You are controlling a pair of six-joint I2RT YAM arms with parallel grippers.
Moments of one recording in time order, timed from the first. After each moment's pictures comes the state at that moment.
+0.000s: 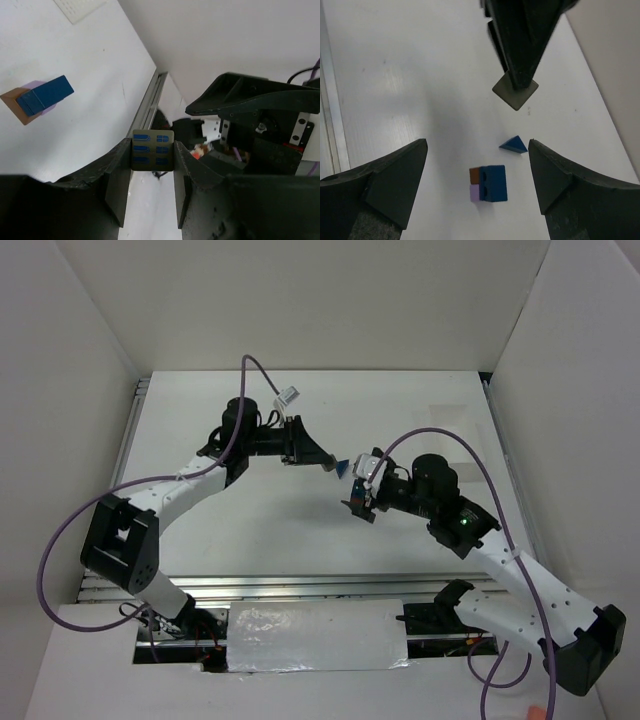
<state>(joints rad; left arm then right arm) -0.44 1.56 1.10 0.24 0.92 -0.85 0.64 0.86 0.78 -0.17 -0.37 -0.51</state>
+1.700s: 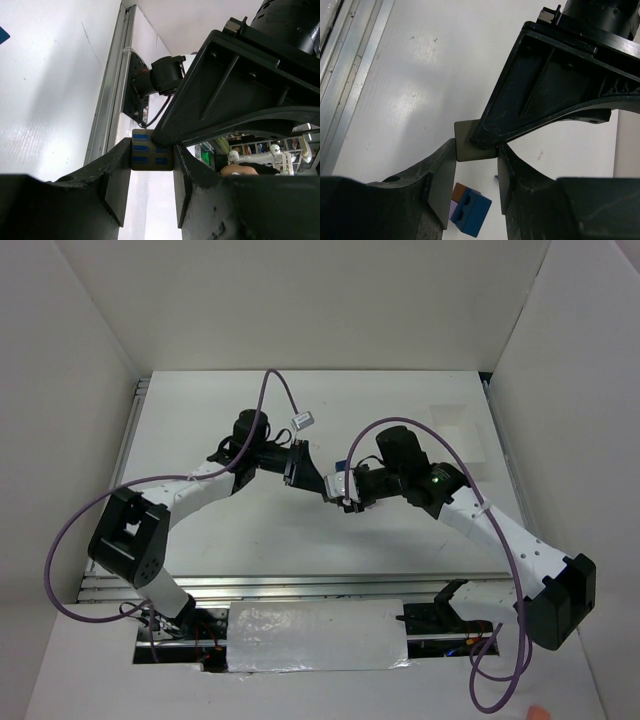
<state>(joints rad) -0.47 1.62 1.05 0.23 1.21 -0.73 0.64 1.17 1.06 -0.54 -0.69 -1.09</state>
